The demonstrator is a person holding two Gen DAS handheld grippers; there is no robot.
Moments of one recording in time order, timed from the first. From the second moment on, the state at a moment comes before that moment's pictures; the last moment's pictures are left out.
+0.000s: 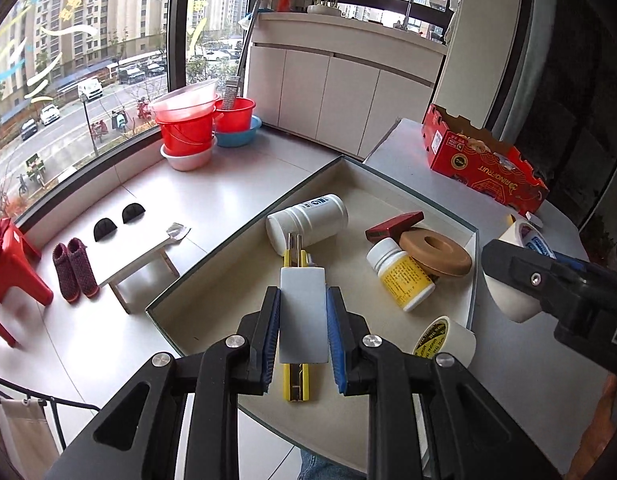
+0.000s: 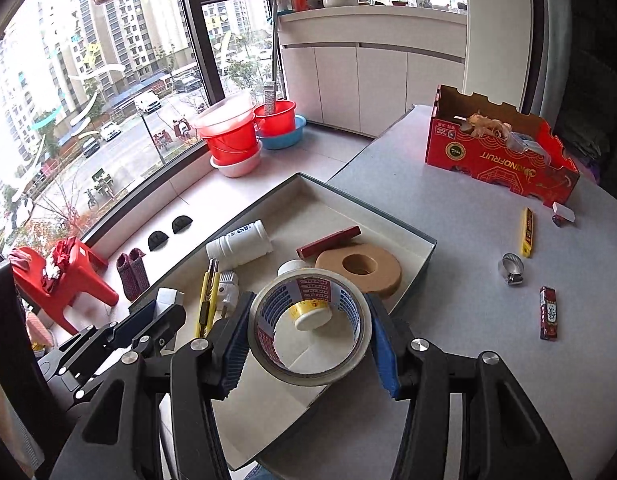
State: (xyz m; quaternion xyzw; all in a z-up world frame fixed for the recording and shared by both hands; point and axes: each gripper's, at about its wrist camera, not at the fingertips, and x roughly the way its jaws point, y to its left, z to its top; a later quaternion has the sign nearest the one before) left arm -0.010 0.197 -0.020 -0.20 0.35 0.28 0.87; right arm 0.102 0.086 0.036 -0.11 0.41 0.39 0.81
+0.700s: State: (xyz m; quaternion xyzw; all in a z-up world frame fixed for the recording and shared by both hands) left arm 0.001 0.203 -0.033 -0.20 0.36 0.29 0.86; right arm 0.113 0.097 0.016 -0.12 0.43 0.39 0.80
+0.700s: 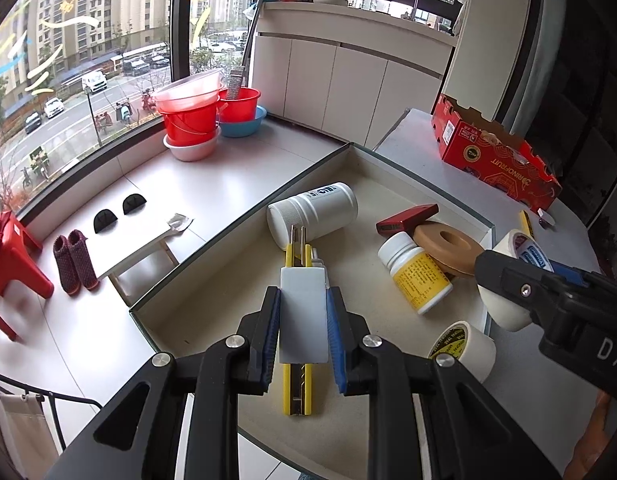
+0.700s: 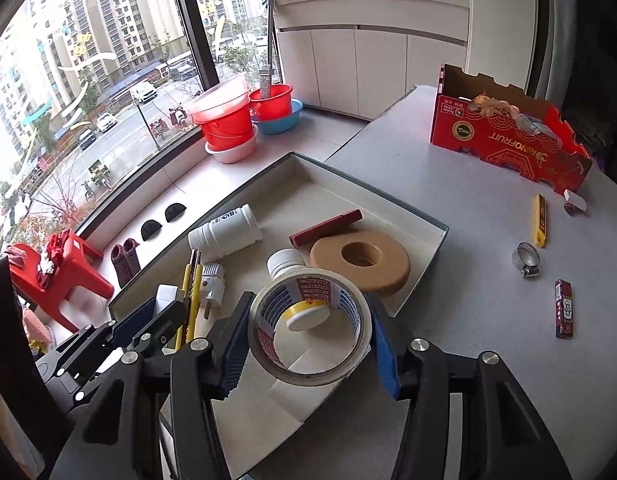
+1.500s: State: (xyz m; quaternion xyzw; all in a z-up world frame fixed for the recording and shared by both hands) left arm 0.005 0.204 -0.037 -0.20 0.37 0.29 0.86; right arm 0.116 0.104 0.015 -0.13 0.43 0.39 0.80
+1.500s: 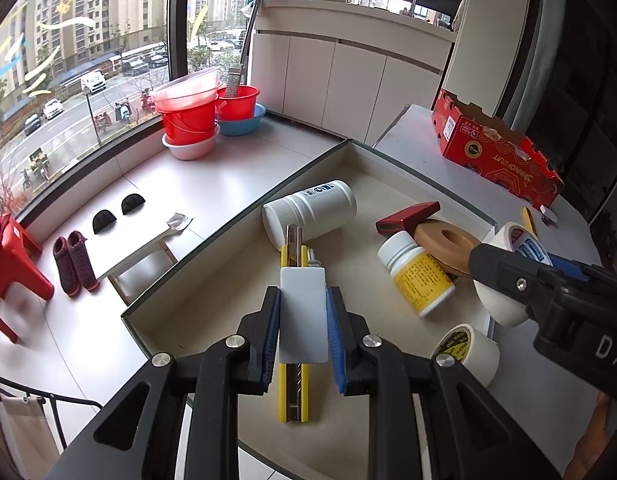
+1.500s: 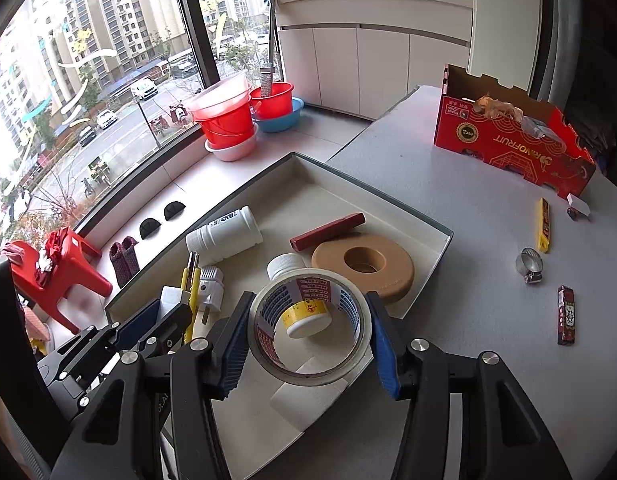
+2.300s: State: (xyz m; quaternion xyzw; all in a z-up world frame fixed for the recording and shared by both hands) left arm 0.016 0.204 -0.040 -0.19 0.38 0.28 0.86; right arm 0.126 0.107 0.006 -0.12 0.44 0.38 0.80
